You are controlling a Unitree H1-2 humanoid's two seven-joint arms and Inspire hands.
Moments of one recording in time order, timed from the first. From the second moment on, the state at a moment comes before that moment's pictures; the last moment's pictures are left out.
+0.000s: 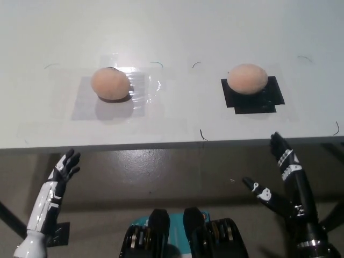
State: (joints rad) left_arm -0.01 0.23 0.03 0.02 -0.01 -0.41 -0.08; right_arm -0.09 -0.05 0.02 0.09 0.00 -0.39 0.05
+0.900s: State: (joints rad) left_arm -0.38 0.37 0.12 0.02 0.00 -0.32 -0.10; right_arm -0.49 -0.16 -0.11 0.12 0.02 -0.33 0.05
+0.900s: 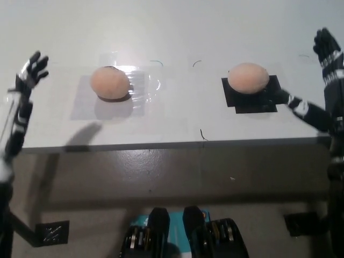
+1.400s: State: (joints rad) left_arm -0.73 0.41 0.04 0.52 0.06 -0.27 -0.12; right_arm -0.80 -0.21 -0.12 0.69 0.01 -0.33 0.00
